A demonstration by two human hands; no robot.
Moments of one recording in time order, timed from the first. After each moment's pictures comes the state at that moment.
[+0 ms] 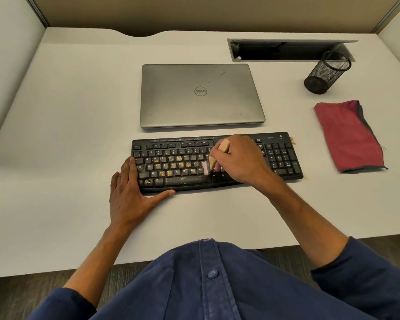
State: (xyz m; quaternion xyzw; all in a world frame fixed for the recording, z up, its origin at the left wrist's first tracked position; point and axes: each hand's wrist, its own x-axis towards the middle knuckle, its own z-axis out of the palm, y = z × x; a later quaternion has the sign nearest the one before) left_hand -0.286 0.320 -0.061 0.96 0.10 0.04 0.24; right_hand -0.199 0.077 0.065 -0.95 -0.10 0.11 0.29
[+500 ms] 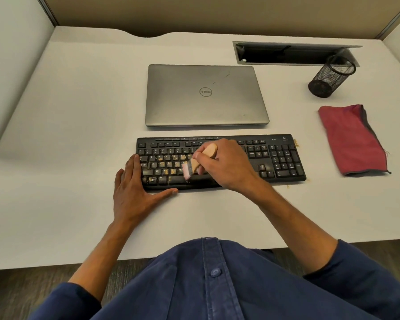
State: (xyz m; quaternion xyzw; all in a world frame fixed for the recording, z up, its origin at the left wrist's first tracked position) left_hand -0.286 0.321 -0.060 0.96 0.12 0.04 0.25; right_hand -0.215 0.106 0.065 -0.92 -0.15 0.11 0.36
